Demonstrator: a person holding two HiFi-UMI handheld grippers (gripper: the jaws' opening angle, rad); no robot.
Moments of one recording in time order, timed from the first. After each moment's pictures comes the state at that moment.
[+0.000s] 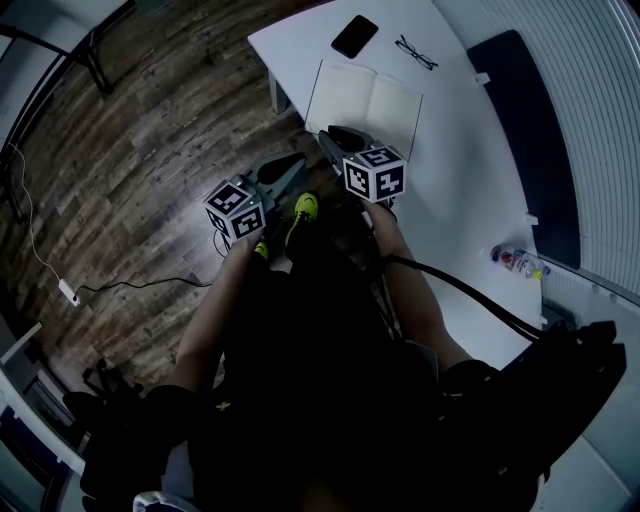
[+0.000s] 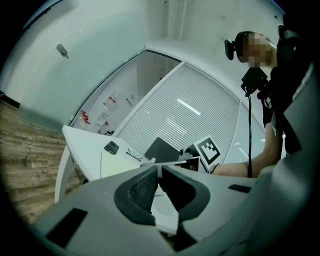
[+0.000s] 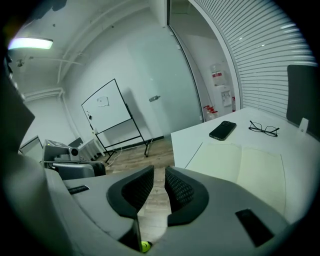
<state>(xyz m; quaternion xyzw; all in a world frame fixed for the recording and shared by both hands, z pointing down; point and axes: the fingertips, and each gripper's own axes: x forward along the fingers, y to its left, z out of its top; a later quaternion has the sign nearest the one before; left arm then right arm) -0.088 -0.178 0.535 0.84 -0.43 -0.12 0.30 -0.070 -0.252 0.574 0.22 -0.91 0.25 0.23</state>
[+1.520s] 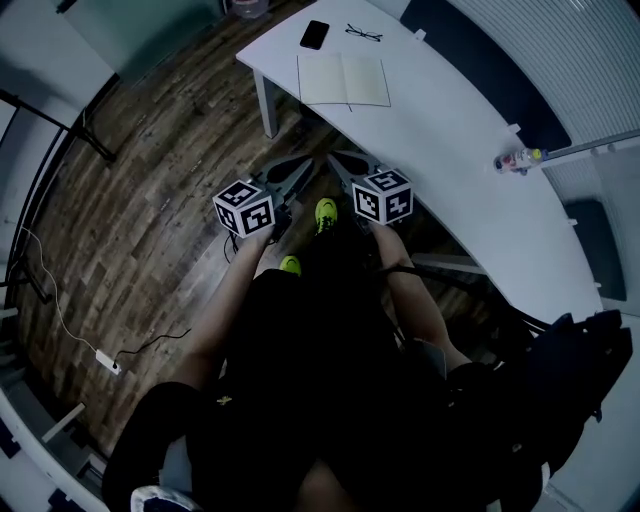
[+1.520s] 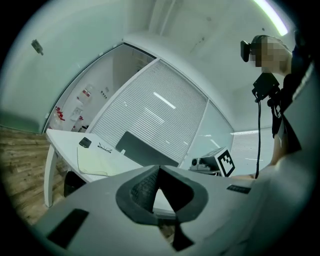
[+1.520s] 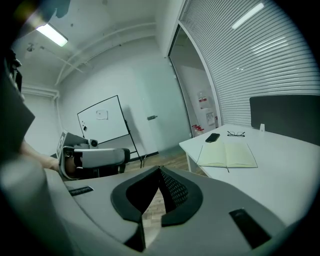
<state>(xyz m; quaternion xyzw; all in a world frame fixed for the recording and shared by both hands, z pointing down) -0.073 -0.018 0.455 0.91 -0.30 -0.09 0.27 -0.036 -0.044 0.484 0.33 -0.91 0.21 0.14</state>
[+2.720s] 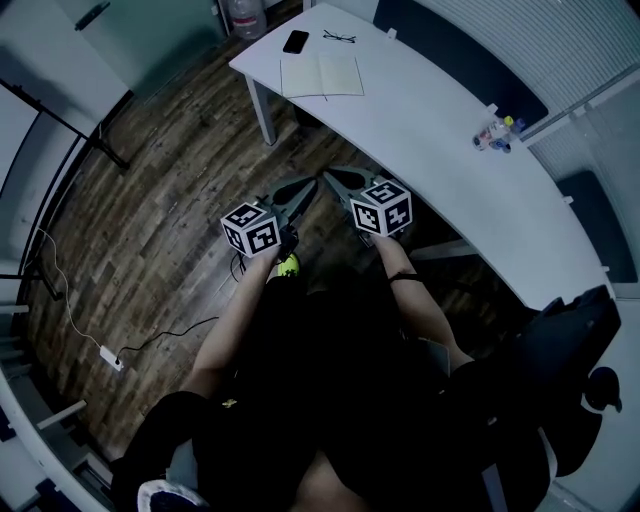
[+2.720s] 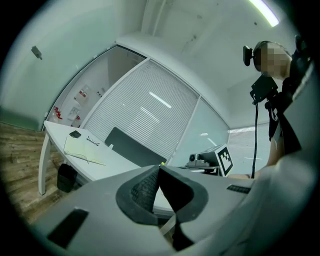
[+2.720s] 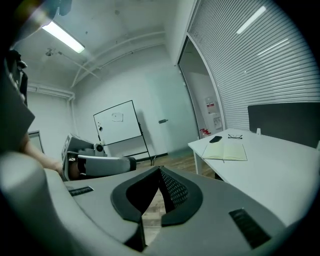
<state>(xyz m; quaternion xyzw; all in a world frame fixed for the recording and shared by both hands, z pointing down) 0.021 0.123 0.429 0.91 -0.30 -0.09 0.26 0.039 0.093 0.445 0.29 -0.93 0.18 0.12</state>
